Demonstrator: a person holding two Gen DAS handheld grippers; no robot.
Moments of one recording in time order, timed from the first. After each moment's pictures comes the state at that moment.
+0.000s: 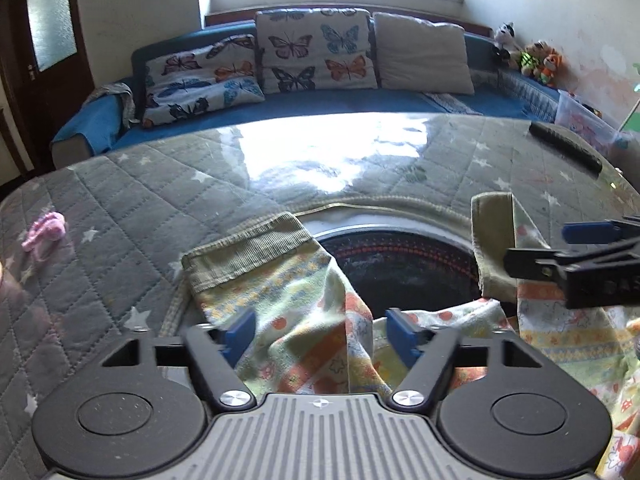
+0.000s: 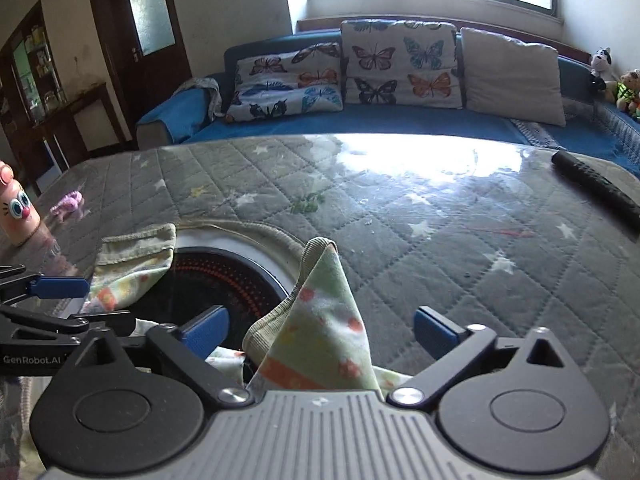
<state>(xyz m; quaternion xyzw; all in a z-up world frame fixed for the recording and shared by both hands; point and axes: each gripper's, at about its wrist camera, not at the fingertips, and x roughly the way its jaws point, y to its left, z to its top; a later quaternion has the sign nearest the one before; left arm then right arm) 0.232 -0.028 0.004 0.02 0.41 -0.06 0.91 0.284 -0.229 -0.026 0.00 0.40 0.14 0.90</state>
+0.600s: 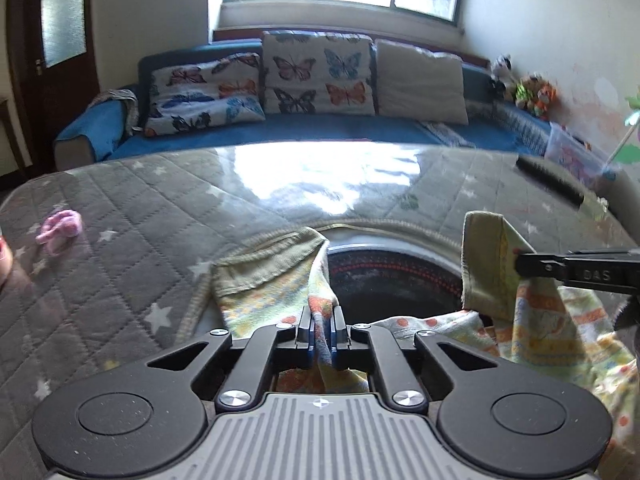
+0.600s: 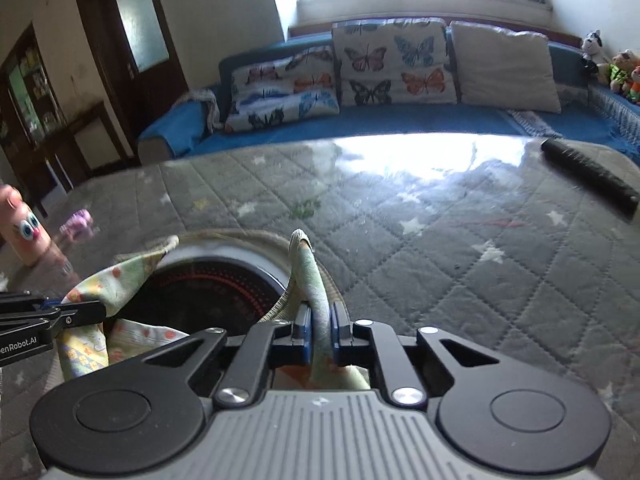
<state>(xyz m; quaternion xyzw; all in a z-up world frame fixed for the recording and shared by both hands) 0.195 -0.004 0.034 -0.02 0.37 -0.06 0.93 0.255 -0.249 -0.002 0.05 0.38 0.14 0.91</state>
